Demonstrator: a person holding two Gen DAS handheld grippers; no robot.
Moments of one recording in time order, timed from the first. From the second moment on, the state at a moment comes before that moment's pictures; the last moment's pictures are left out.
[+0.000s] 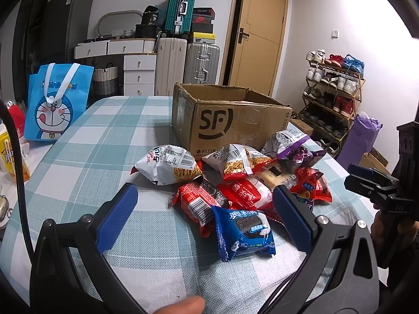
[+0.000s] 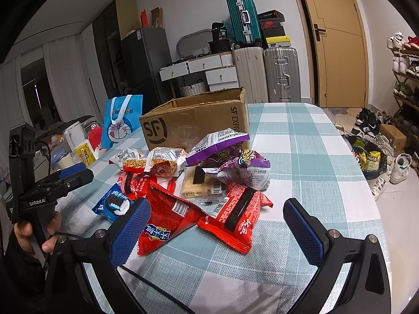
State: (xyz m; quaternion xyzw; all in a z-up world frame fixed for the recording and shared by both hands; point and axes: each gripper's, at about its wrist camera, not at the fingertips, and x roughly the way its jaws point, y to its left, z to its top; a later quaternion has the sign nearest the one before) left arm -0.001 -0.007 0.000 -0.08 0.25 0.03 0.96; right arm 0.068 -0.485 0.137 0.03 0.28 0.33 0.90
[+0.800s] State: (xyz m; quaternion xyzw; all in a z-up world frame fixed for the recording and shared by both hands) left arm 0.025 -0.026 -0.016 -0.05 0.34 0.00 0.94; right arm 0.120 -0.475 0.113 -0.01 0.43 0.26 0.87
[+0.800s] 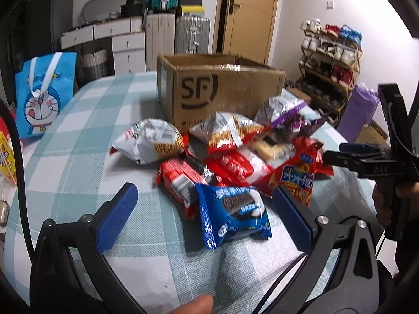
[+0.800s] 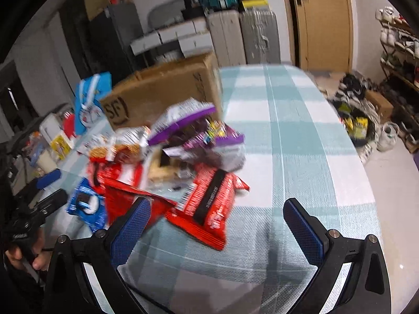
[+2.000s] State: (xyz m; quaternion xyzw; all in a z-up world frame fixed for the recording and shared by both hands) left arm 0.024 -0.043 -0.029 -0.06 0.39 -0.06 0.92; right arm 0.116 -0.479 0.099 -0.02 0.44 0.25 0.86
